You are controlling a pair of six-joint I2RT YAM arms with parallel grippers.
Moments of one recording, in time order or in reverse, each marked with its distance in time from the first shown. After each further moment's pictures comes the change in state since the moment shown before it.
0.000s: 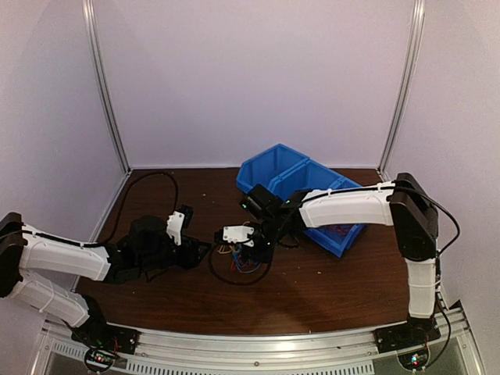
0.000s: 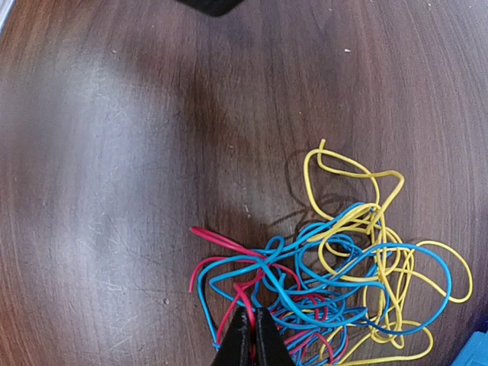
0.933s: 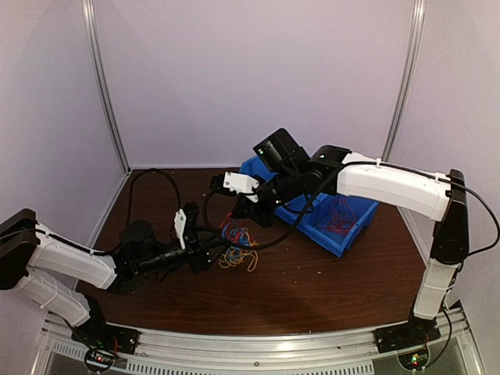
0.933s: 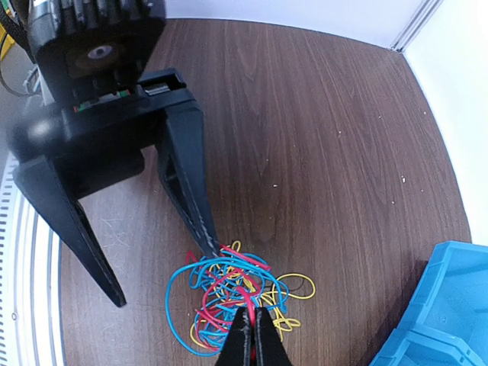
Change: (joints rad) left arm -0.080 0.062 -0.076 0.562 0.251 0.175; right arm -0.002 -0.219 0.184 -0.121 -0.069 0.068
